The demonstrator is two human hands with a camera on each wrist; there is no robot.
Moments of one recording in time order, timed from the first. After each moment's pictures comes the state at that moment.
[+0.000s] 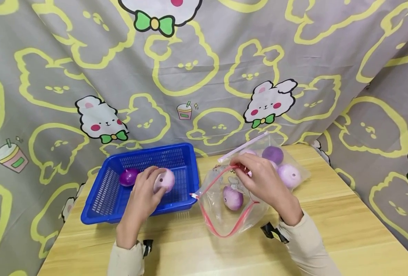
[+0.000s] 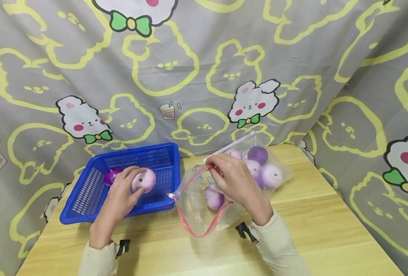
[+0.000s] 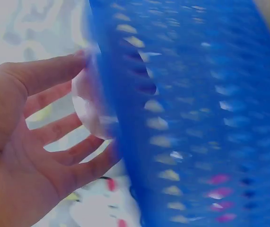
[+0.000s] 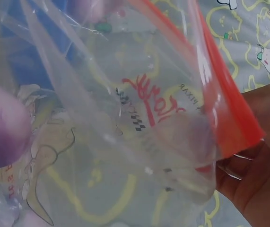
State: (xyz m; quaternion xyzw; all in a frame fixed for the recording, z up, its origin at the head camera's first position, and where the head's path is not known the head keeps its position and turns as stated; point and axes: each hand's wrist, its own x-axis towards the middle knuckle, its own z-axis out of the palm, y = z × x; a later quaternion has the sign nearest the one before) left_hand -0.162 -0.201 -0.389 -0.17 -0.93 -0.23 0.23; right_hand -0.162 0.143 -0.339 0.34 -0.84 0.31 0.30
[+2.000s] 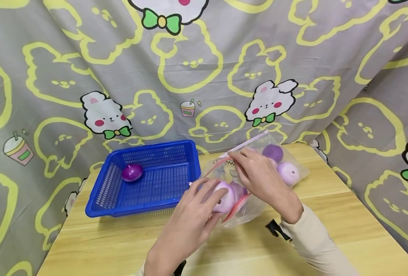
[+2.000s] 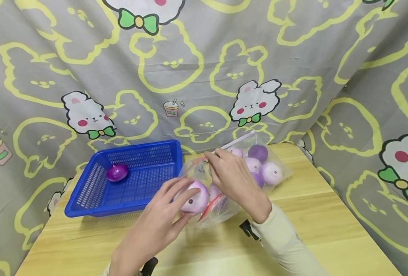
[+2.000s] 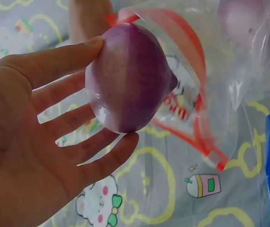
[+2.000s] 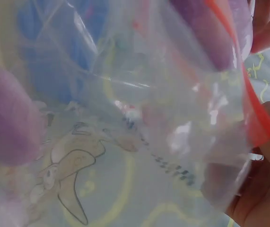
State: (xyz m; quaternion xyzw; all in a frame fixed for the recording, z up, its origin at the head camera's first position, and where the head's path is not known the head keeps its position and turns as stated) left_hand -0.068 -0.093 -0.323 -0.39 -0.87 -0.18 0.25; right_hand -0.143 0.123 -0.315 0.29 -0.89 0.19 0.30
